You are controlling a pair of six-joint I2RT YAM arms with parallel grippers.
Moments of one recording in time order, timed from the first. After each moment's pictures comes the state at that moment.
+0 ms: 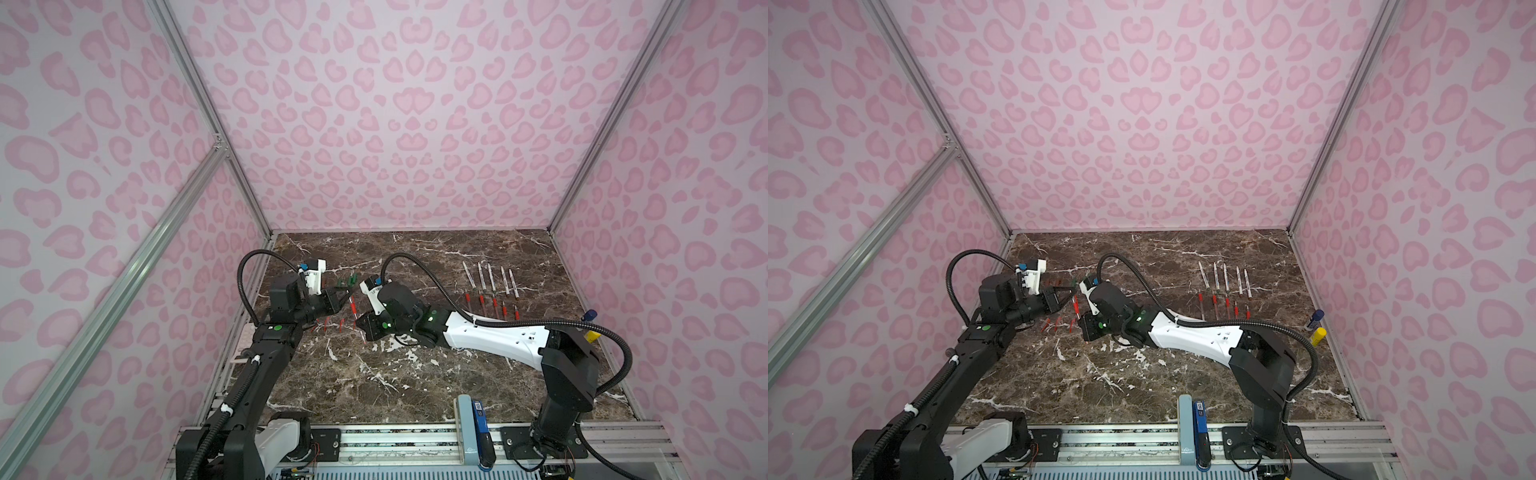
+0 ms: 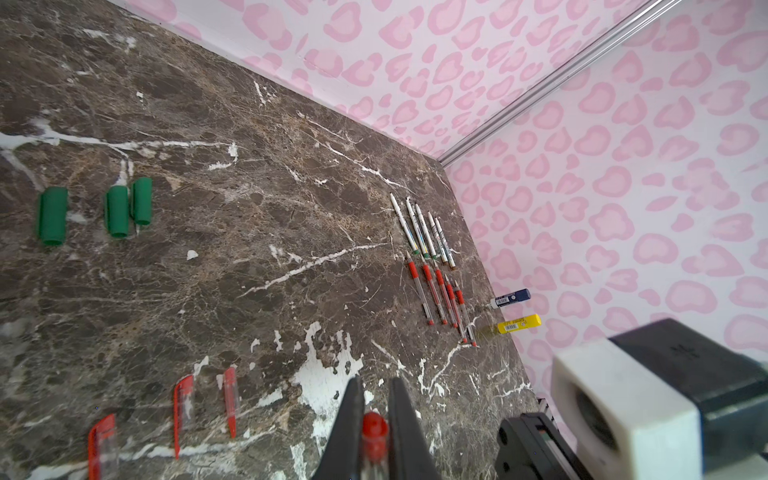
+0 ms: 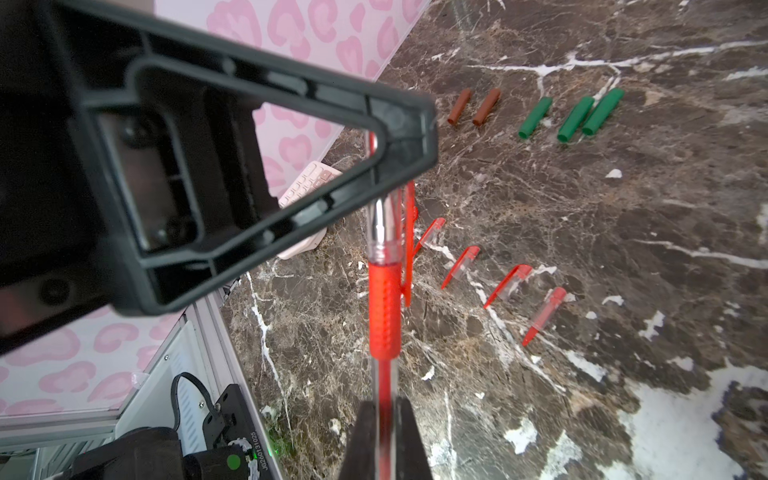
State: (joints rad) left arm -0.03 1.09 0.69 -0.07 0.72 -0.50; right arm 1.04 1.81 1.36 -0.17 -0.13 0.58
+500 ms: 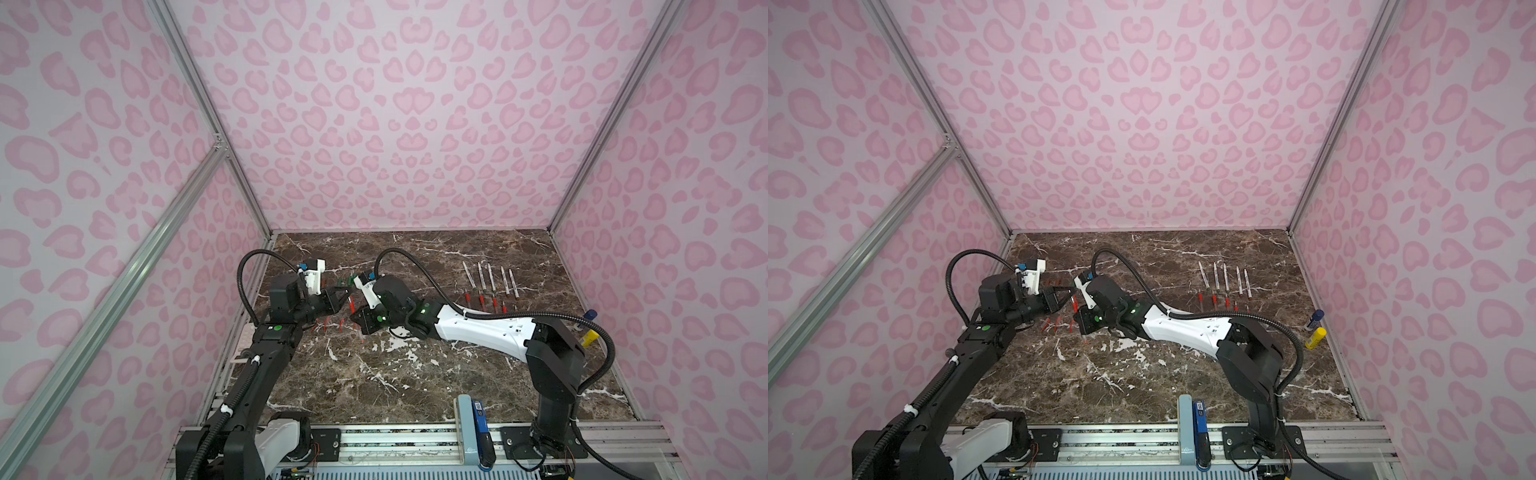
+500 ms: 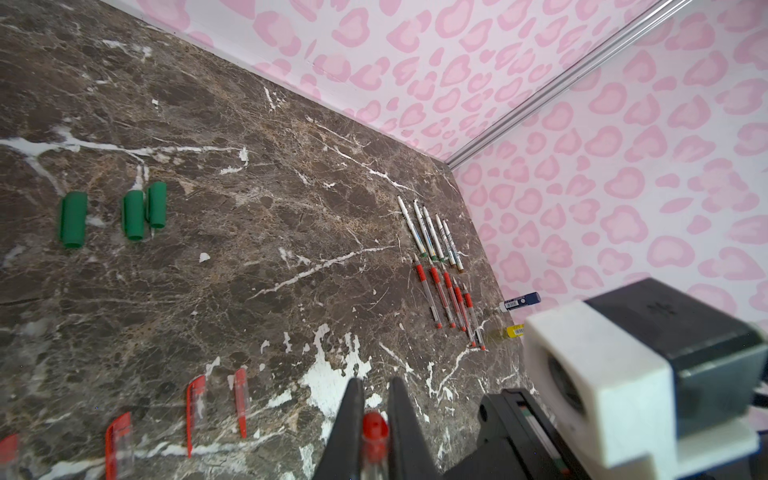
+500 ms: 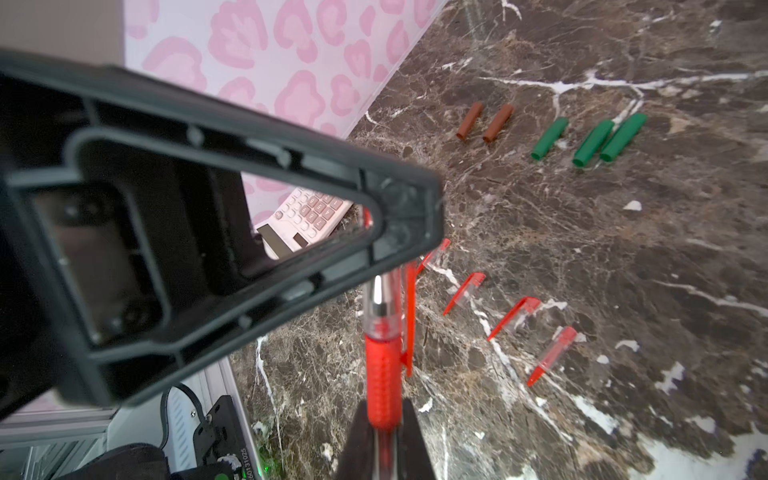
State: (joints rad) left arm -0.03 1.08 0.69 -0.10 0.70 -0.50; right arm 1.01 1.88 1.43 -0.16 -0.17 0.54
